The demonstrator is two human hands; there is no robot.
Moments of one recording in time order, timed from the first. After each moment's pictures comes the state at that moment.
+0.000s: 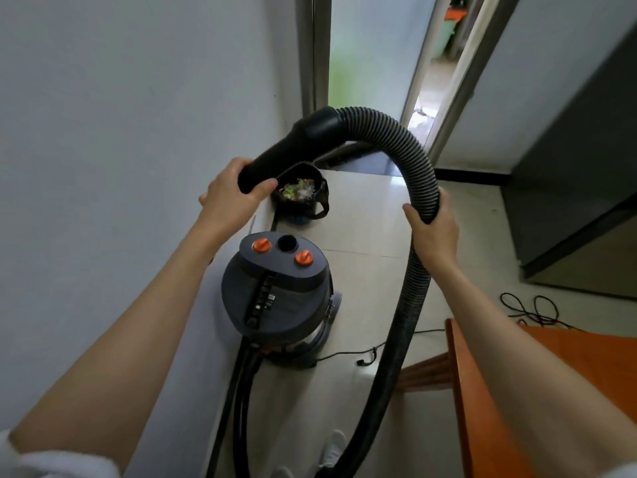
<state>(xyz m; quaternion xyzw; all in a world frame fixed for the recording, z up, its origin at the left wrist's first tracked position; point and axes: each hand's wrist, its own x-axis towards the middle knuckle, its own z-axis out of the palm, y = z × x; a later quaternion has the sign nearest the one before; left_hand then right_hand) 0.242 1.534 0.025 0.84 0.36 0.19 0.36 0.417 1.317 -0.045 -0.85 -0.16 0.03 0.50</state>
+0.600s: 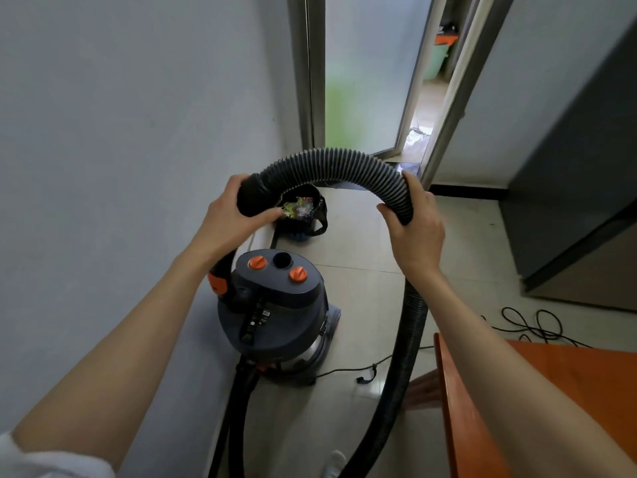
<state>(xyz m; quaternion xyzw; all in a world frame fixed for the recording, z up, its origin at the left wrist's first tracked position) 0.250 1.513 0.040 0.85 0.32 0.17 0.39 0.416 1.320 -0.014 -0.84 -0.29 -0.13 0.45</state>
